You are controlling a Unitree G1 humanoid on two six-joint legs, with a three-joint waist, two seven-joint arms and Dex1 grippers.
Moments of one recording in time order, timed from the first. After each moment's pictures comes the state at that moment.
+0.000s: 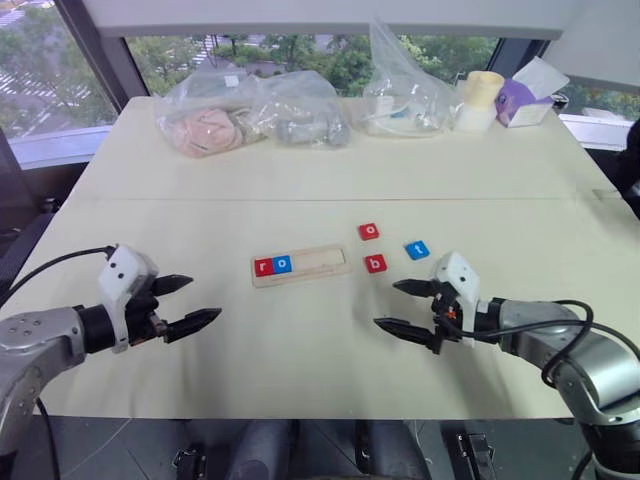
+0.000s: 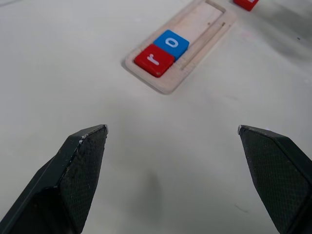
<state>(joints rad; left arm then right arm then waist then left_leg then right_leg) 0.11 0.88 0.40 -0.48 -0.66 0.77 -0.84 -0.10 -0.75 -0.01 -0.48 0.56 0.77 0.79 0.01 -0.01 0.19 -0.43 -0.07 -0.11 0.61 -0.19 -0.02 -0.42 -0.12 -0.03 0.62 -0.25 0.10</state>
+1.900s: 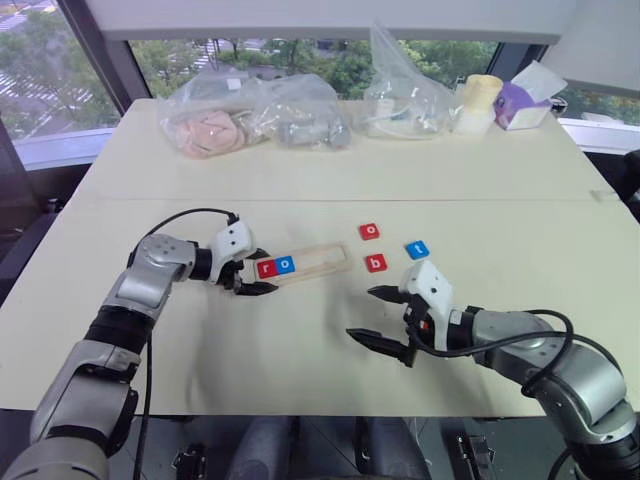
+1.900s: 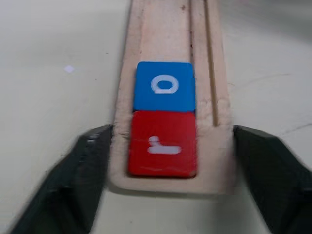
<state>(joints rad) -0.62 0.64 -0.24 0.42 -0.10 0.16 -1.20 -0.11 -0.69 0.08 -0.66 0.61 0.87 0.62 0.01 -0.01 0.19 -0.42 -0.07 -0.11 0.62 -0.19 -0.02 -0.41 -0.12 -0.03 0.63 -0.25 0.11</state>
